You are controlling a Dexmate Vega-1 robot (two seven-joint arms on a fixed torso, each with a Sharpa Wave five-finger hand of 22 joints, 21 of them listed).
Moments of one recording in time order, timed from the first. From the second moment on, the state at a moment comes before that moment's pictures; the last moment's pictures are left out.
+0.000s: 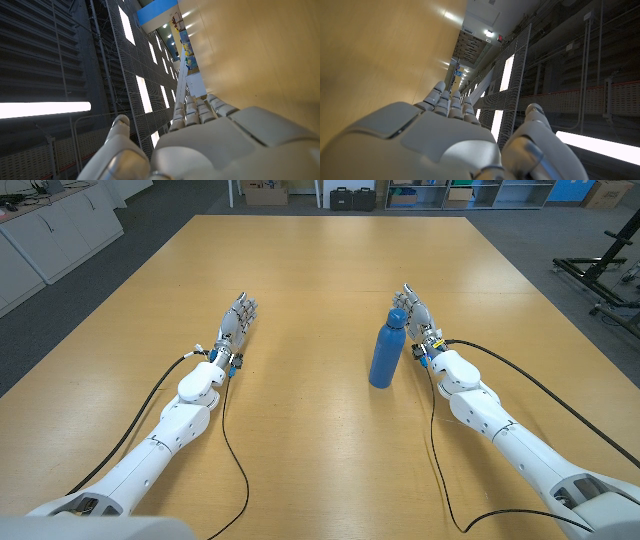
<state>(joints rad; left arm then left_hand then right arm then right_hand) 0.99 0.49 0.30 -1.38 -0.56 -0.37 -0.02 0.02 -0.10 0.42 -0.10 0.20 0.07 0.07 0.23 0.19 0.06 0.06 0.24 0.19 0.00 -0.01 0.22 0.19 0.00 -0.03 0.20 0.17 -0.90 -0.54 -0.37 -1.36 0.59 0.33 0.04 0.19 0.01 0.28 -0.07 0.19 0.05 0.12 0.22 0.19 0.06 0.11 0.23 0.20 -0.08 0.11 0.24 0.35 -0.12 0.03 0.61 0.18</state>
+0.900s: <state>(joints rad) 1.04 0.49 0.30 -1.44 -0.50 -0.41 0.02 0.03 -0.09 0.43 -0.11 0.20 0.12 0.06 0.25 0.19 0.10 0.05 0.24 0.19 0.03 -0.02 0.22 0.19 0.01 -0.03 0.20 0.17 -1.02 -0.63 -0.32 -1.45 0.57 0.43 0.07 0.24 0.01 0.27 -0.12 0.18 -0.01 0.10 0.19 0.19 -0.03 0.10 0.20 0.20 -0.17 0.12 0.20 0.33 -0.17 0.13 0.51 0.18</state>
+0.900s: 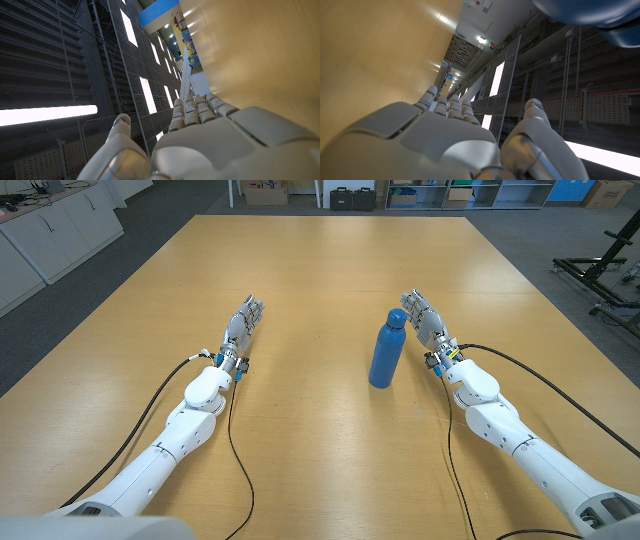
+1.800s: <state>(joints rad) 1.06 0.48 0.29 -1.41 -0.53 -0.48 0.00 0.04 -0.07 0.43 -0.11 0.20 0.16 0.05 0.25 0.19 0.13 0.05 0.25 0.19 0.06 -0.02 0.22 0.19 0.03 -0.04 0.20 0.17 -1.20 -0.70 -0.27 -1.60 0.52 0.48 -0.01 0.29 -0.03 0.26 -0.14 0.20 -0.13 0.12 0.18 0.19 -0.10 0.11 0.20 0.20 -0.17 0.13 0.20 0.32 -0.17 0.06 0.50 0.18</state>
